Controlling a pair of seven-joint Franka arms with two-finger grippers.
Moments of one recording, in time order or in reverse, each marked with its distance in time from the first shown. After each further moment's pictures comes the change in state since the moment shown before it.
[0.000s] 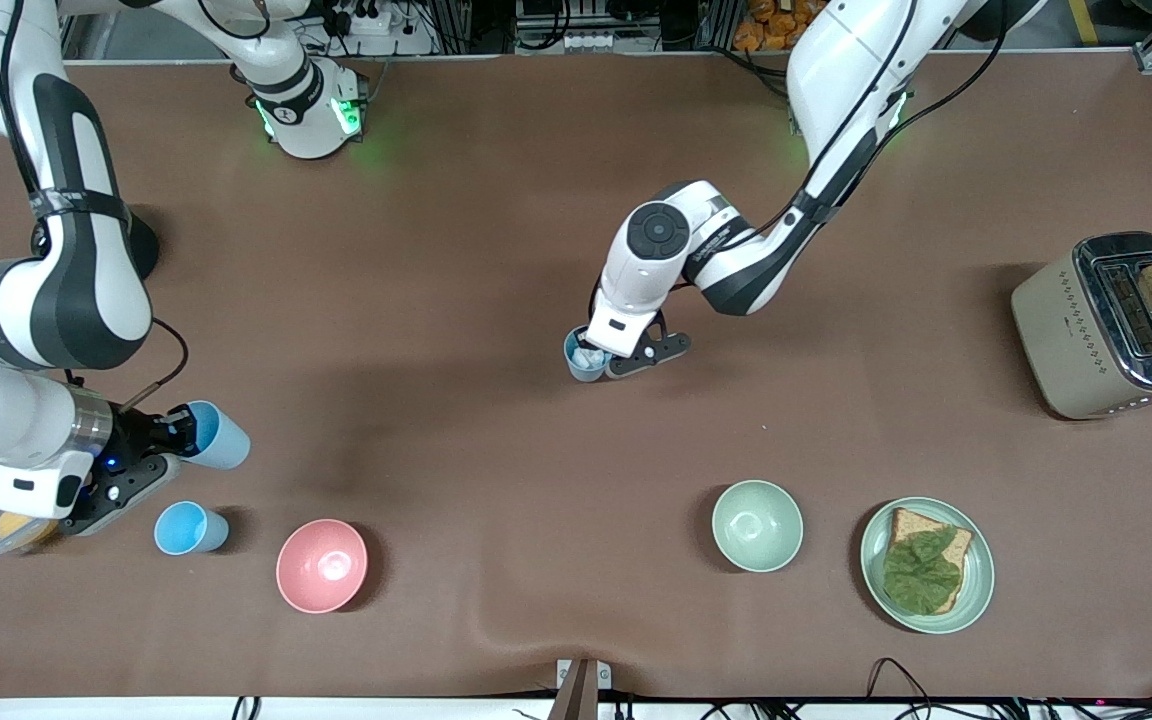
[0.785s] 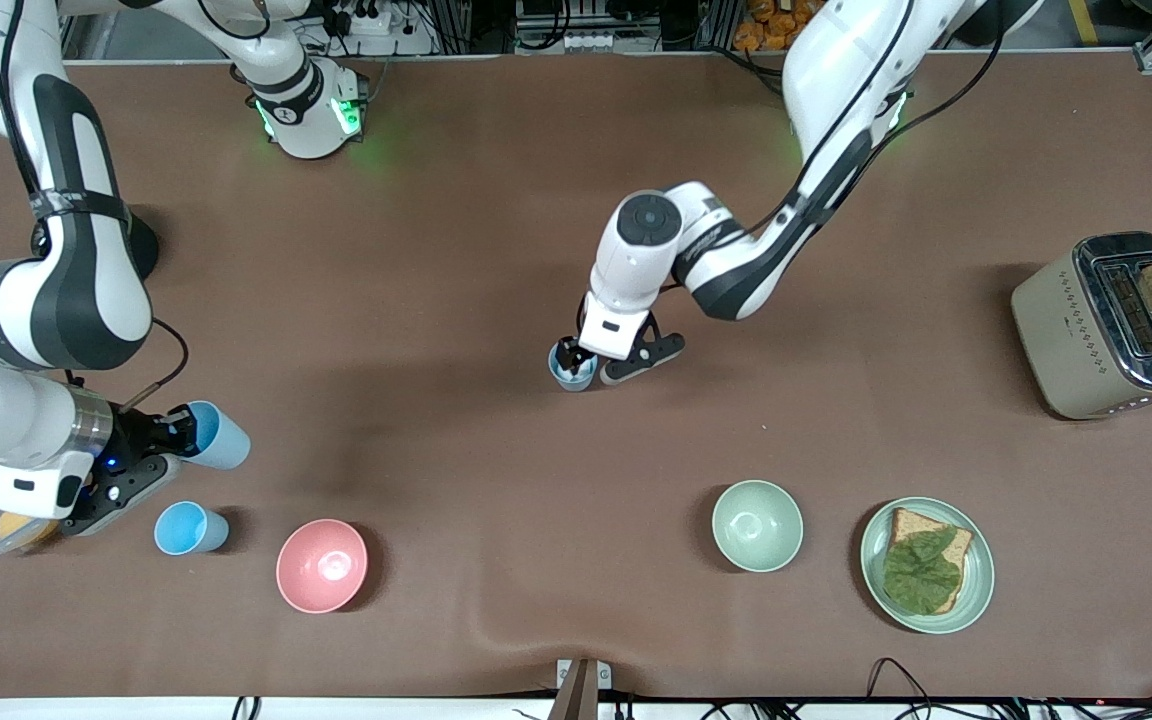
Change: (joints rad) left arm -0.003 -0.069 0.002 0.066 0.070 -0.033 -0.158; right arm 0.000 0.001 0.000 0.000 0.001 0.000 0.000
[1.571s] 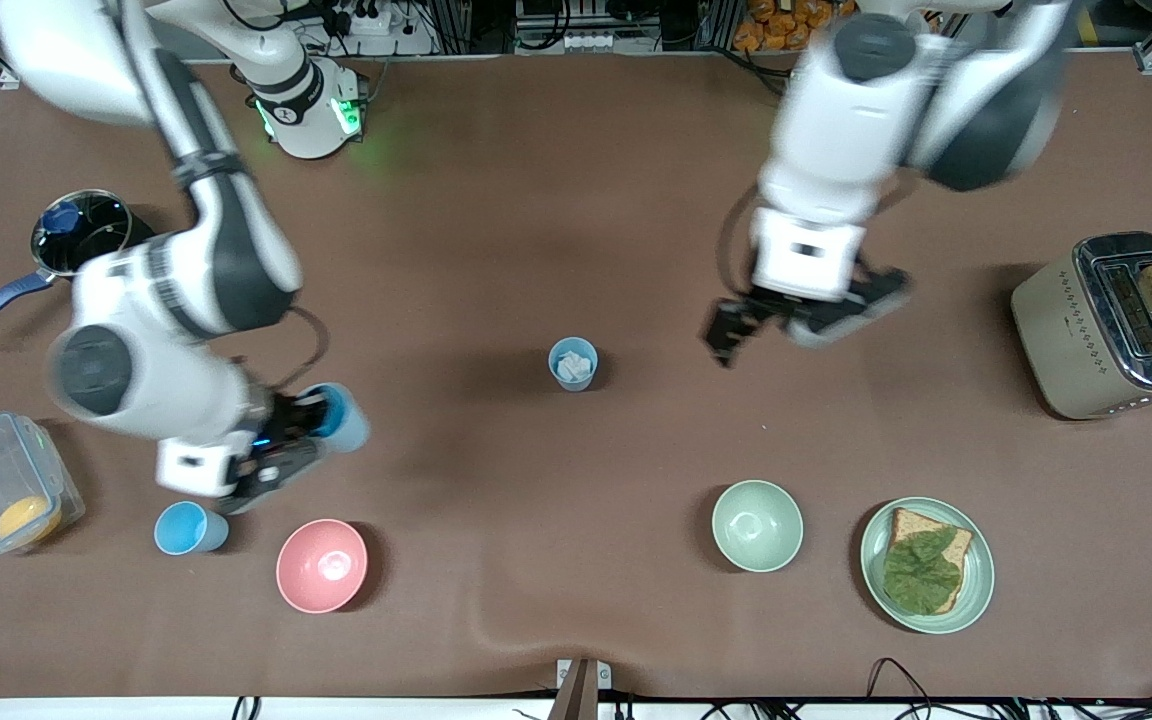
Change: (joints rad) left arm 0.327 -0.434 0.009 0.001 -0.197 -0.329 0.484; right arm 0.278 -0.001 0.020 0.002 0.006 0.000 0.411
